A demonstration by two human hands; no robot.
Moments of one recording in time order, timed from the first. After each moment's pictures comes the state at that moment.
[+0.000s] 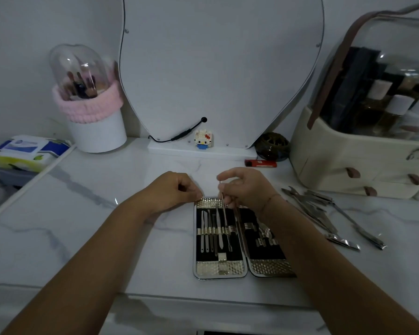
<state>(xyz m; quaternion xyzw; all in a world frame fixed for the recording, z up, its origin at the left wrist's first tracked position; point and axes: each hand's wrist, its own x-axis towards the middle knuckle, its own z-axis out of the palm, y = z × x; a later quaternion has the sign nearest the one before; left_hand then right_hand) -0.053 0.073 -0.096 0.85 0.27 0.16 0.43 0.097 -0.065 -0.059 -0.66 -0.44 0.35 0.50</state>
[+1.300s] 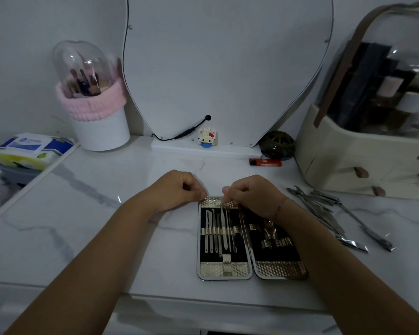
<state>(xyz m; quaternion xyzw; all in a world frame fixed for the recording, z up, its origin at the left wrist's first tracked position) -0.052 0.074 -0.096 0.85 0.27 0.16 0.42 0.110 -0.064 -0.070 -0.71 -0.58 0.22 0.33</state>
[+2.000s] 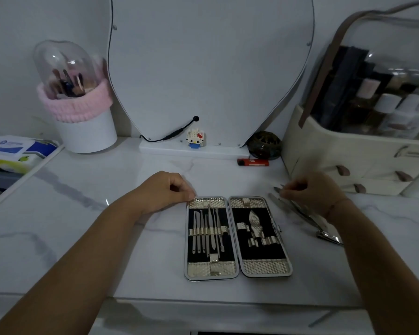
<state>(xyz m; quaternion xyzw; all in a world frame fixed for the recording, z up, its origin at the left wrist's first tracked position) -0.052 0.070 -0.092 0.84 0.26 0.16 0.45 0.187 -0.141 -0.048 -0.84 -0.45 0.10 0.28</state>
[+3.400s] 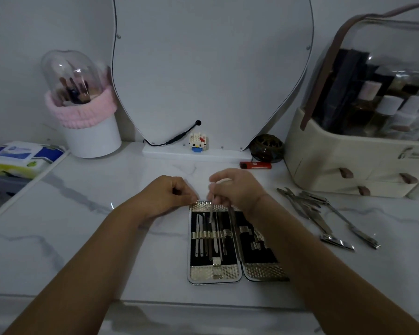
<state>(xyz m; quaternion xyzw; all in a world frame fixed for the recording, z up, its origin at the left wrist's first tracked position) -0.054 0.073 -0.096 0.84 0.27 0.17 0.44 0.089 -0.064 -0.054 -0.67 -0.42 0.36 0.50</state>
